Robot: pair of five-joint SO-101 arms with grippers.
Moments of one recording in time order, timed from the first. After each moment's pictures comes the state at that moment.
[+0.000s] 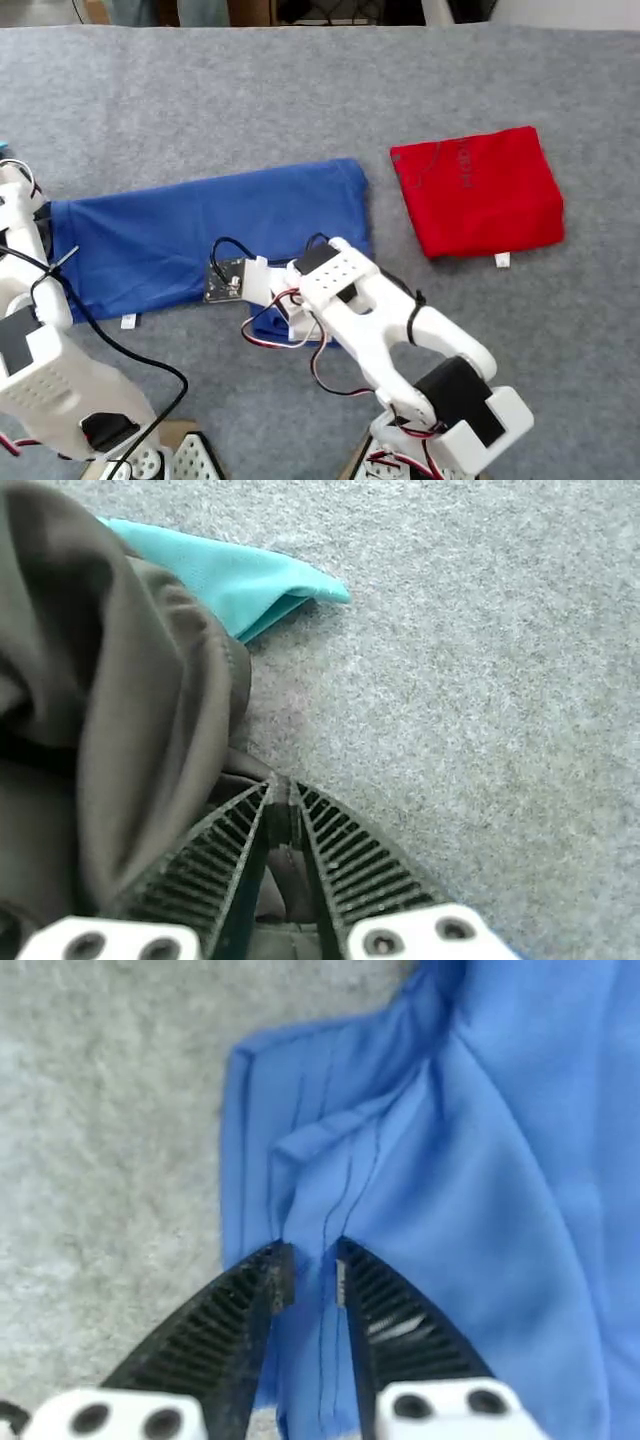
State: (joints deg) left arm -39.2 11.9 17.4 20.7 6.7; right arm -35.8 -5.6 45.8 55.7 49.9
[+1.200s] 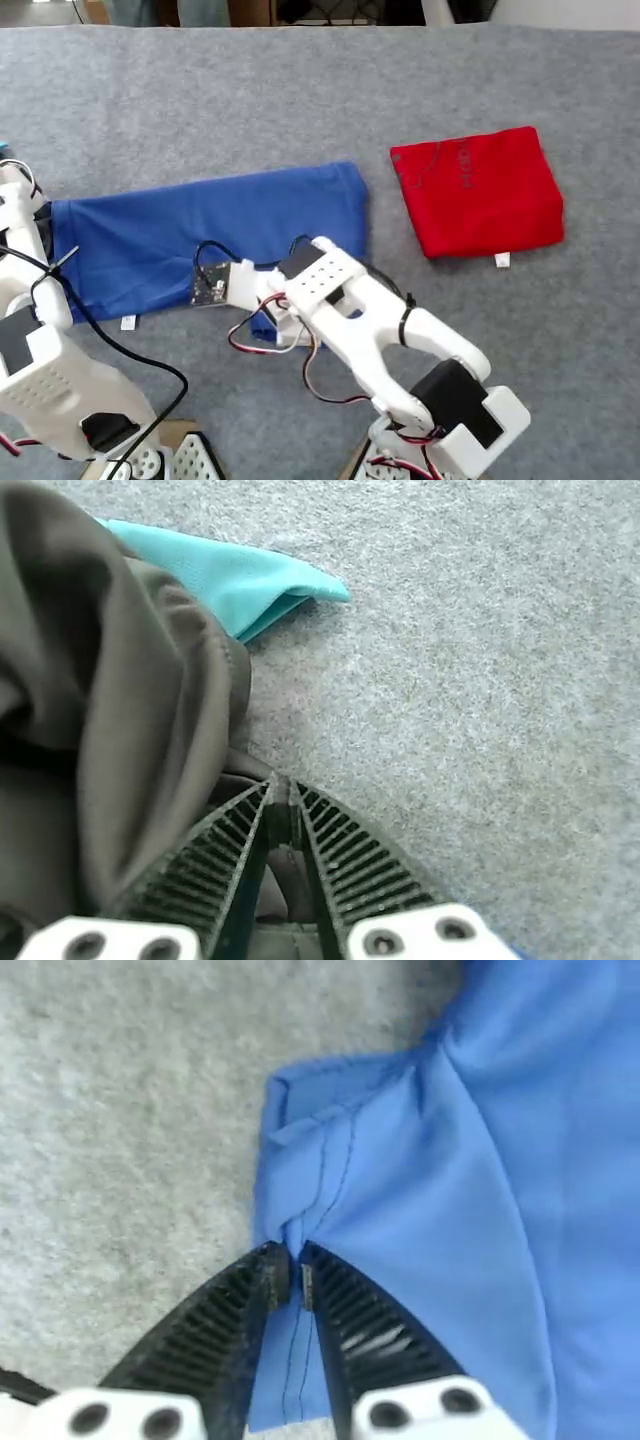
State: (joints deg) left arm -39.2 11.9 17.4 20.7 5.8; right arm -40.4 -5.8 41.6 61.8 46.5
